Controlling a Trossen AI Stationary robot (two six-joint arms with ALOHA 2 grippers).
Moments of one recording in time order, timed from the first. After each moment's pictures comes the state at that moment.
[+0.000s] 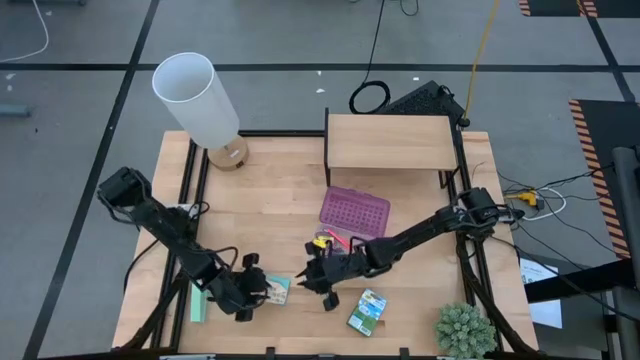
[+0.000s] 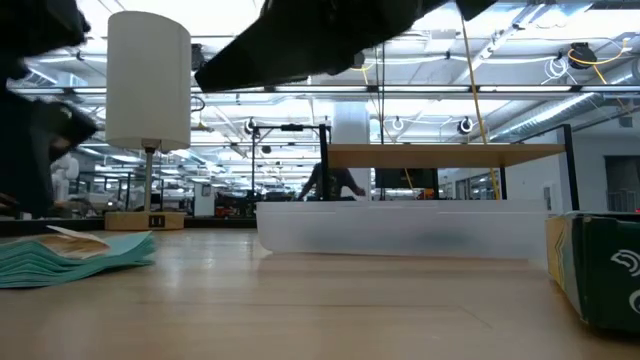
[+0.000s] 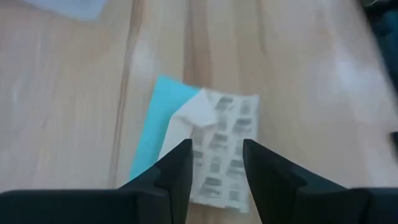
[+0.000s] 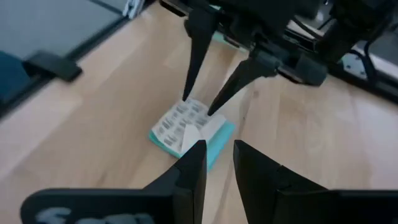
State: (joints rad) left arm -0.77 1.53 0.65 -0.04 -0.37 -0.66; right arm 0.36 1.98 1.27 0.17 0.15 -0.20
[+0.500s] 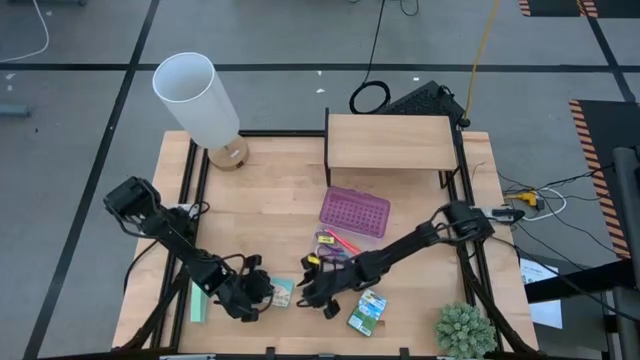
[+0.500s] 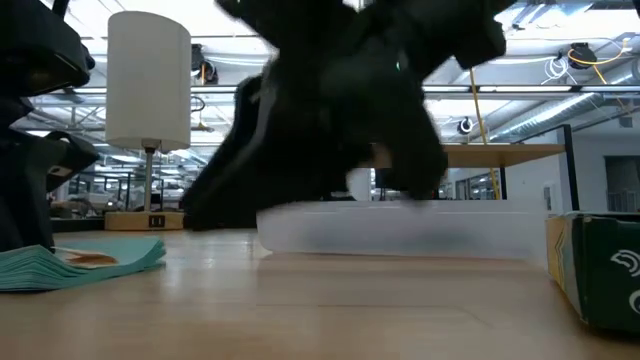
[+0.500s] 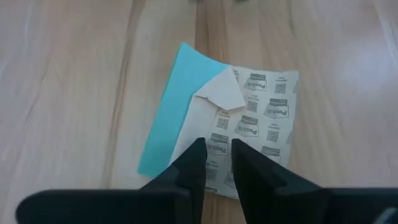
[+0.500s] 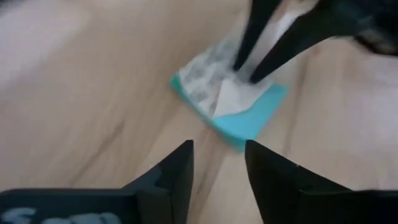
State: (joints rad) left arm -0.77 1.68 0.65 -0.03 -0.38 -0.71; right arm 0.40 2.15 1.34 0.12 0.16 -0.26
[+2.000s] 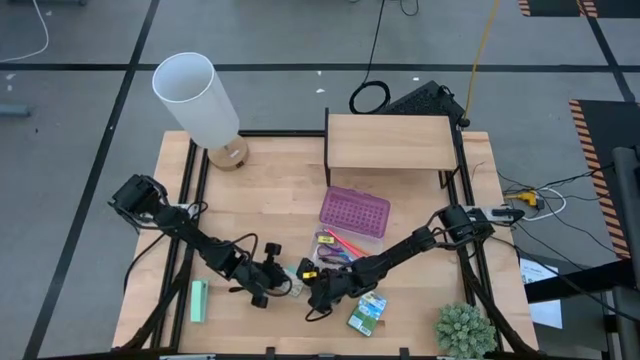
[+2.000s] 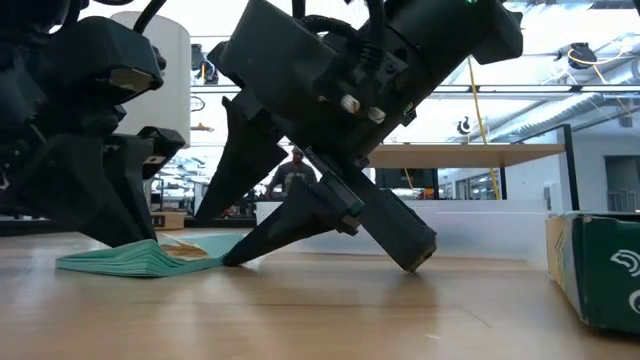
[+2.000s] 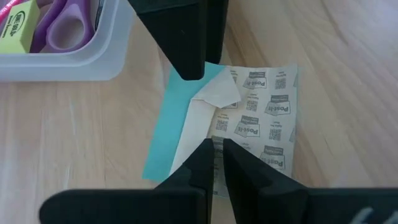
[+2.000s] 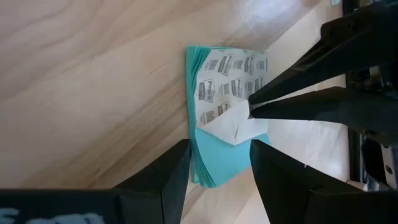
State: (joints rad) left arm -0.56 1.69 0.65 0.08 -0.29 -0.19; right arm 0.41 2.21 1.41 -0.08 0.42 -0.88
